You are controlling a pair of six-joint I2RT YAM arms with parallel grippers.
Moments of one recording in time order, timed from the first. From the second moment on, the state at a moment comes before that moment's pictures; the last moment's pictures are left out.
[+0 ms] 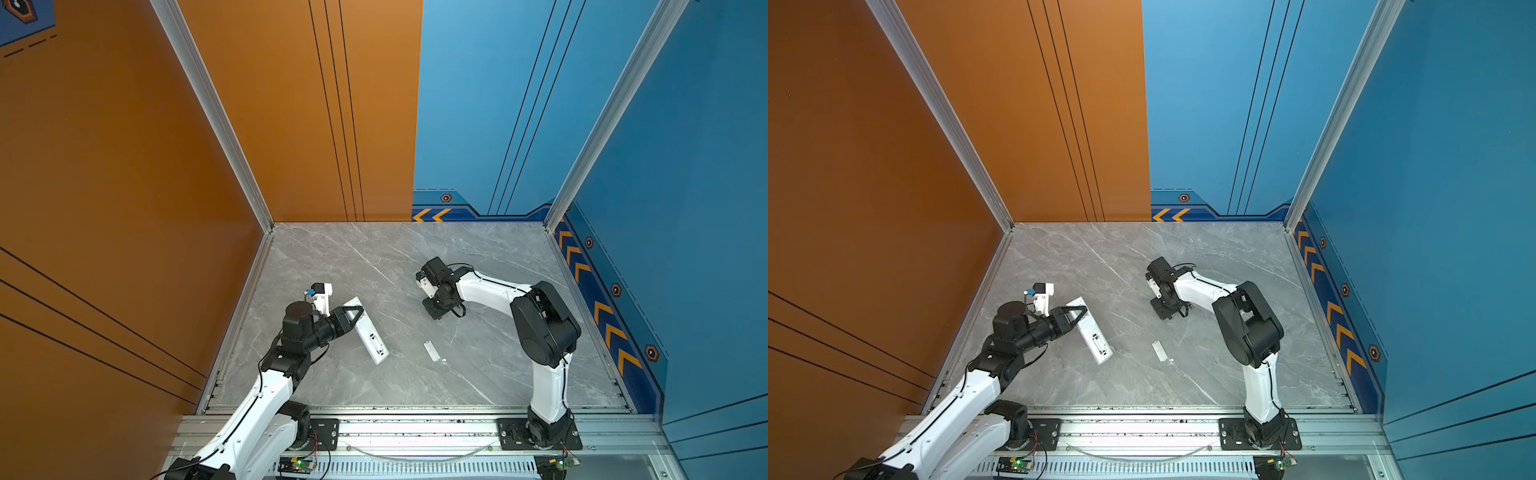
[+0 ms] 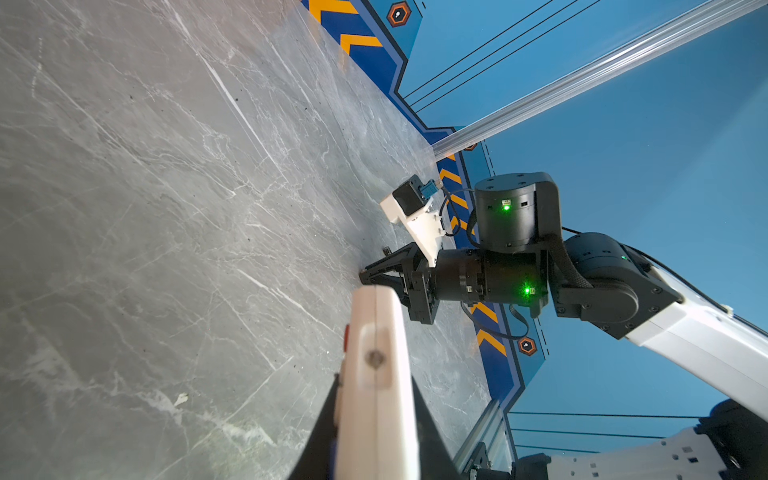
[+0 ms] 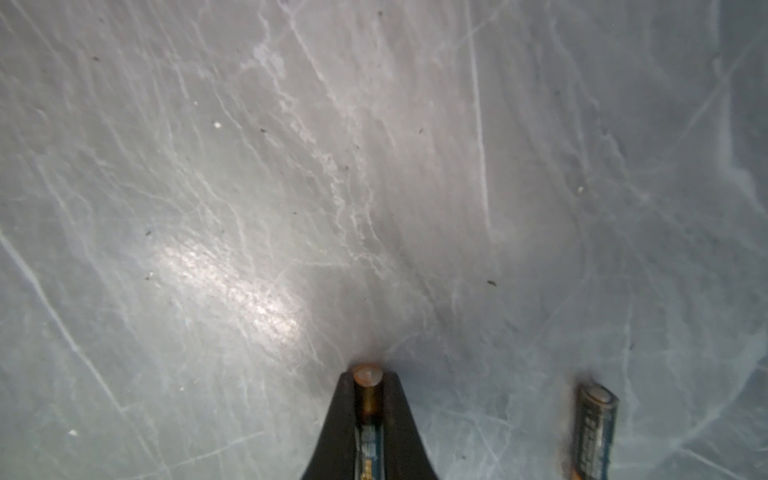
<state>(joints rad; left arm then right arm) -0.20 0.81 0.37 0.07 0.55 -0.83 0.59 1.98 1.35 -0.66 0.01 0.00</state>
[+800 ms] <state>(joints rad) -0.20 0.81 0.37 0.07 0.55 -0.83 0.59 1.98 1.35 -0.66 0.01 0.00</state>
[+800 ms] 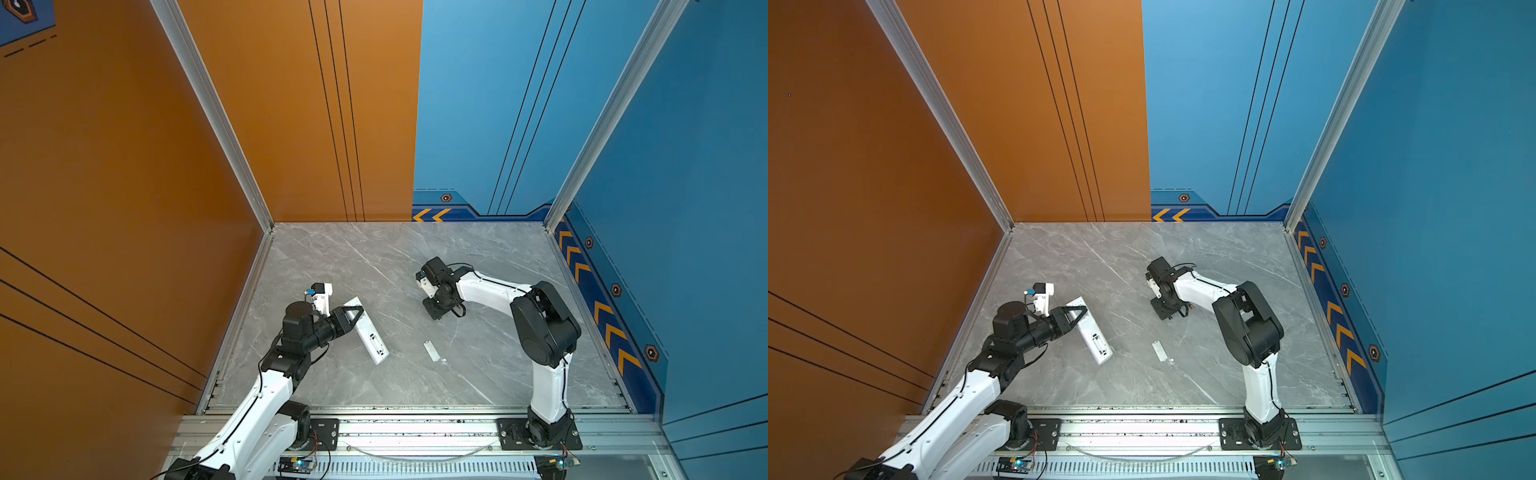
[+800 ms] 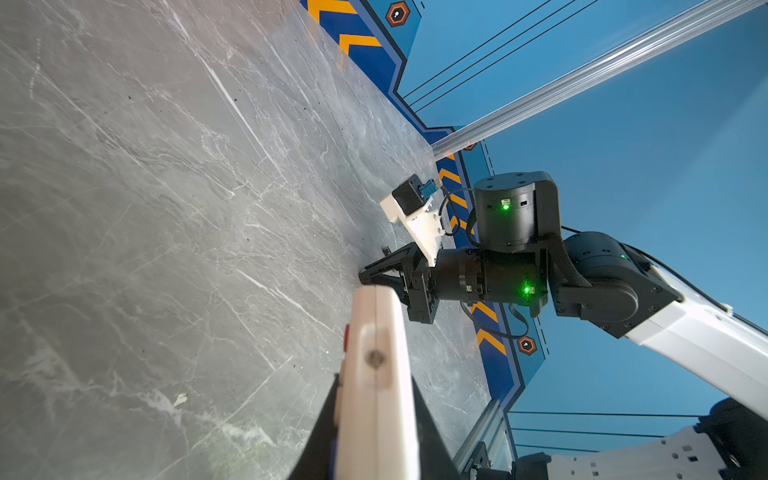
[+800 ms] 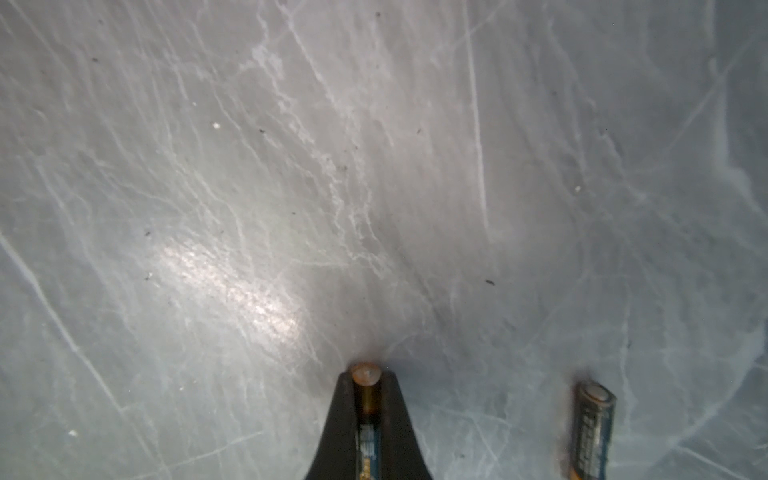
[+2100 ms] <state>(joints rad) -0.20 0.82 0.37 0.08 0.55 -0.83 0.64 1.82 1.21 -0.61 -0.02 0.00</state>
